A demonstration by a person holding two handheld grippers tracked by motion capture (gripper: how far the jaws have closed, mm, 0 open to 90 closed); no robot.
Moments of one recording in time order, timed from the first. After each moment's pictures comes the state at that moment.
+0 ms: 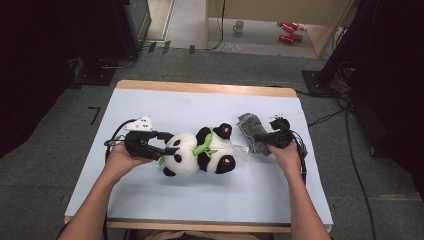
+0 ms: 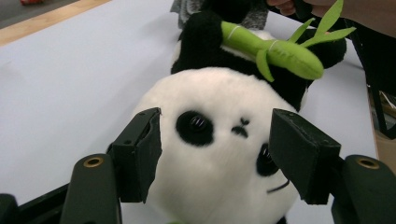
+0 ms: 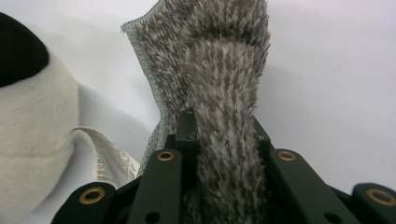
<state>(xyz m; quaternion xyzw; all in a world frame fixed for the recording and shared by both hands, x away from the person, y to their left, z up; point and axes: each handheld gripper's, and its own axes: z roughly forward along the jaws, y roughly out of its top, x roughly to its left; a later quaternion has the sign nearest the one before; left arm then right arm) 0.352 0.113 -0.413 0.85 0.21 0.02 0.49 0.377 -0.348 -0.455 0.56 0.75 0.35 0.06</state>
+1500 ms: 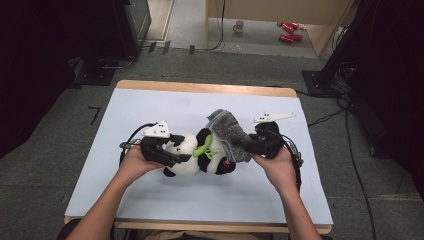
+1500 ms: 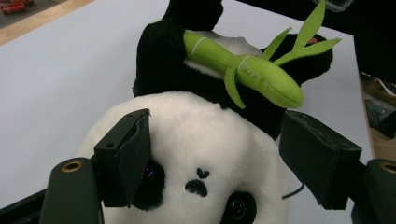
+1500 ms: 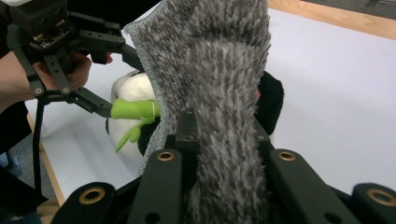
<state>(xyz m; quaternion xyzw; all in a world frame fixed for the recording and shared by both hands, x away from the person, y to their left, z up) 0.339 0.064 -0.416 0.86 0.17 0.02 0.48 0.297 -0.266 -0.352 0.43 0.78 0.45 0.06</state>
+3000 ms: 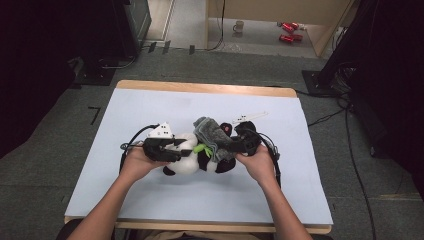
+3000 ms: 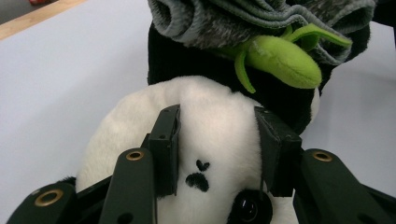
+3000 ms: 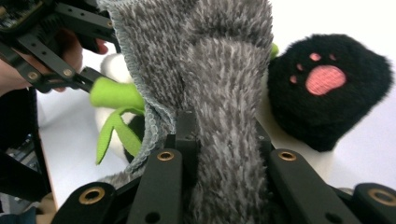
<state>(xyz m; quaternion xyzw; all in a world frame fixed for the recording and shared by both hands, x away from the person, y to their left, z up) 0.341 0.061 -0.428 0.86 0.20 0.05 0.46 0.337 -0.235 -0.404 0.41 0.80 0.43 -0.01</state>
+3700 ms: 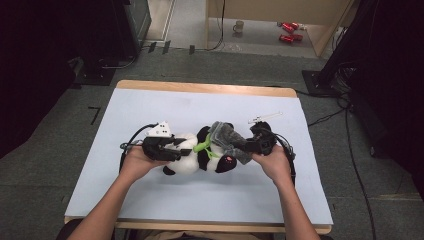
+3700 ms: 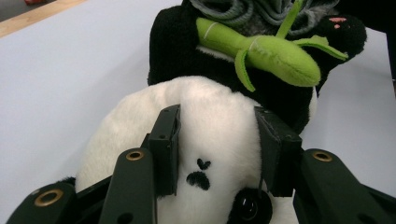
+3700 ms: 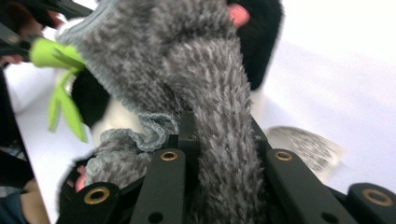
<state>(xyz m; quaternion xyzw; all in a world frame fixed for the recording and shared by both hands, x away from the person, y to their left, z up) 0.345 0.064 -0.429 0.86 0.20 0.04 0.47 0.340 -0.279 -0.412 0.45 0.80 0.39 -0.01</state>
